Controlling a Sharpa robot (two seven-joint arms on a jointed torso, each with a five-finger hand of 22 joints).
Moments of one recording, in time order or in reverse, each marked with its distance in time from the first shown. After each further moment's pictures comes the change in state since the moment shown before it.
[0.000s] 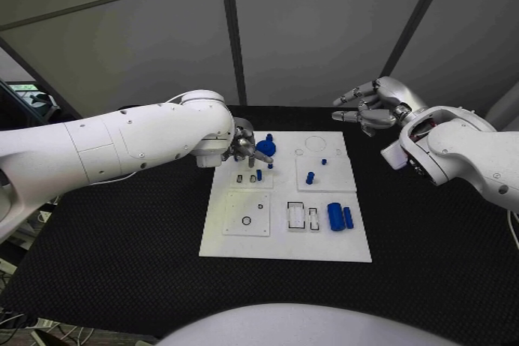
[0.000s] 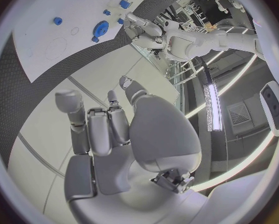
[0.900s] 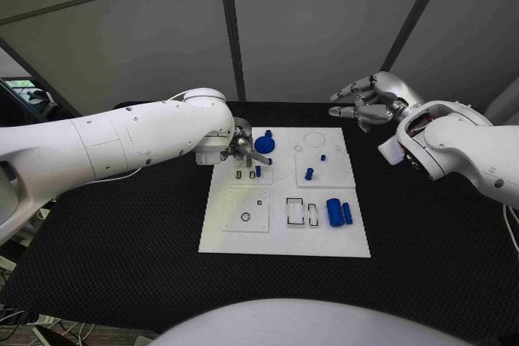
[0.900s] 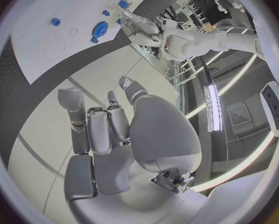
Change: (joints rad) left arm -0.002 0.033 -0.021 -0.054 0.012 0.038 -0.002; left_hand 0.033 0.020 0.026 -0.020 0.000 -0.021 0.007 0.000 0.019 -0.023 0.002 -0.020 -0.021 0.000 0.000 -0.015 0.000 0.045 -0.018 0.003 -0.020 -0.023; right arm 0.000 0.009 0.000 -0.004 -0.002 0.004 -0.006; right_hand 0.000 0.000 0.000 0.000 0.017 -0.013 0.001 0.000 -0.004 -0.018 0.004 -0.023 0.000 0.000 0.000 -0.021 0.000 0.016 -0.022 0.000 -0.022 -0.037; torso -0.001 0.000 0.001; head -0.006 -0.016
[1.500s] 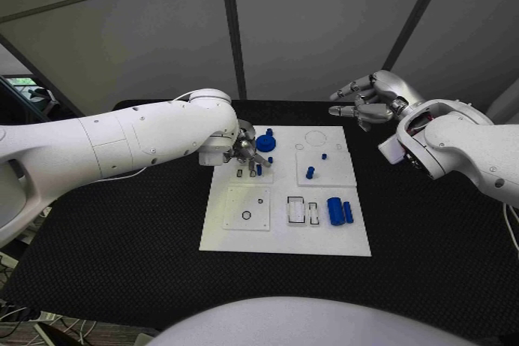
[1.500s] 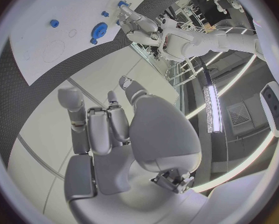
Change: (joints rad) left arm -0.004 0.019 -0.009 -0.011 0.007 0.035 -0.001; left_hand 0.008 0.000 0.007 -0.007 0.000 -0.007 0.000 0.000 0.003 -0.003 0.003 -0.006 -0.002 0.000 0.000 -0.003 0.000 0.008 -0.007 0.000 -0.001 -0.003; right arm 0.000 0.003 0.000 0.003 -0.006 0.004 -0.005; right_hand 0.000 0.000 0.000 0.000 0.000 0.000 0.000 0.000 0.000 0.000 0.000 0.000 0.000 0.000 0.000 0.000 0.000 0.000 0.000 0.000 -0.004 -0.001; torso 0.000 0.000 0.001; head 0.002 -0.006
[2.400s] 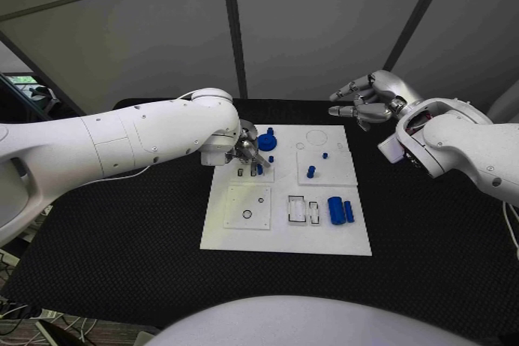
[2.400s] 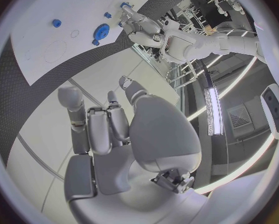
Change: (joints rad) left arm 0.000 0.003 -0.002 0.003 0.025 -0.001 0.000; left_hand 0.066 0.029 0.086 -0.050 0.000 -0.004 0.003 0.000 0.020 -0.007 0.000 0.000 0.000 0.000 0.000 0.000 0.000 -0.066 -0.004 0.004 0.000 0.008; right arm 0.000 0.013 0.000 -0.017 -0.023 0.012 -0.011; right_hand 0.000 0.000 0.000 0.000 0.000 0.000 0.000 0.004 -0.001 -0.004 -0.004 -0.005 0.000 0.000 0.000 -0.005 0.000 0.000 -0.004 0.004 -0.008 -0.008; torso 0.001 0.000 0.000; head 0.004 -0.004
